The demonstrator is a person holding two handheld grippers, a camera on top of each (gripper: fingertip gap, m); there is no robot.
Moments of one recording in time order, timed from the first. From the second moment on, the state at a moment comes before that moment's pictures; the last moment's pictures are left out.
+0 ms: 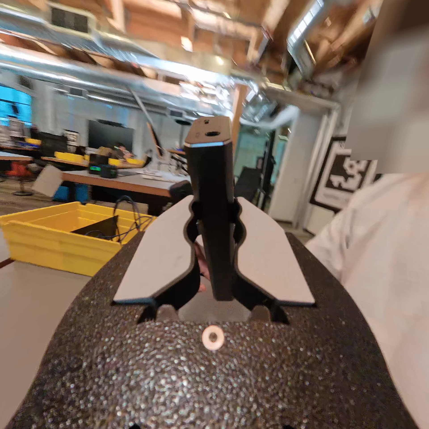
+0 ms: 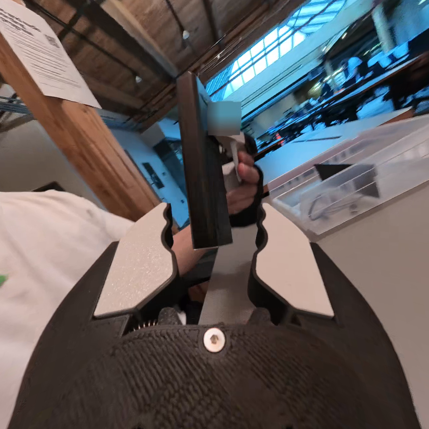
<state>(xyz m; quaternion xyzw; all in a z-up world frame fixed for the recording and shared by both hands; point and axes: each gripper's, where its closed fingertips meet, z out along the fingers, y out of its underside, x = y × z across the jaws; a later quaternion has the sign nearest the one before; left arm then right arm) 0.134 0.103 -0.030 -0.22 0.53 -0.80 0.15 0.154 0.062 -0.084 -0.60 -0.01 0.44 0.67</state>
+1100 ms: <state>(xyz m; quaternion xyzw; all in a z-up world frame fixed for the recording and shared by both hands) 0.197 0.060 -0.092 -0.35 0.70 -0.56 0.28 0.173 0.120 -0.177 -0.82 -0.08 -0.03 0.57</state>
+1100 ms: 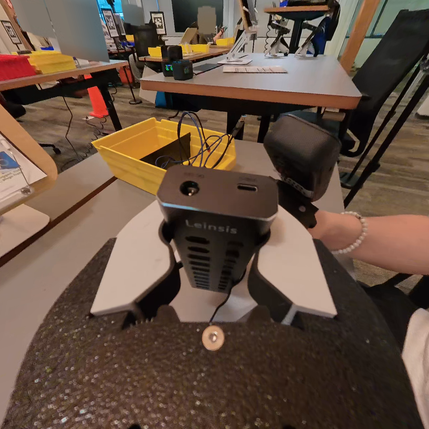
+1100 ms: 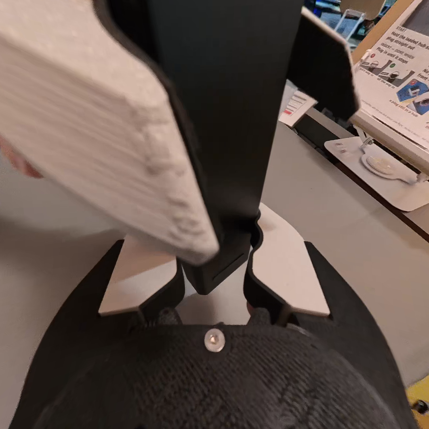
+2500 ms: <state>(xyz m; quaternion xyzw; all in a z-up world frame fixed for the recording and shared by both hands) 0.185 0.038 -0.105 -0.27 0.72 -0.62 0.16 0.135 0.121 -0.163 -0.75 -0.12 0.13 0.64</state>
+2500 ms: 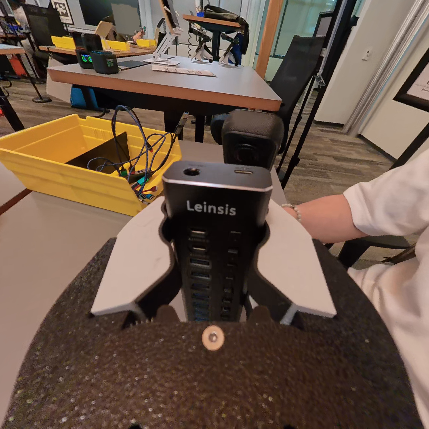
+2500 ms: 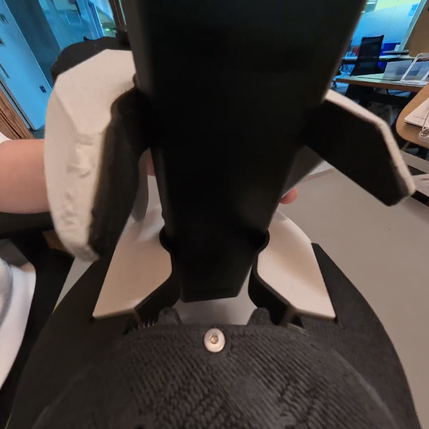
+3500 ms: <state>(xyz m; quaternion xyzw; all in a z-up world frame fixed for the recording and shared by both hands) 0.113 0.304 -0.147 -0.59 0.71 -0.27 0.27 0.220 0.075 -0.109 -0.65 -0.01 0.11 0.75</state>
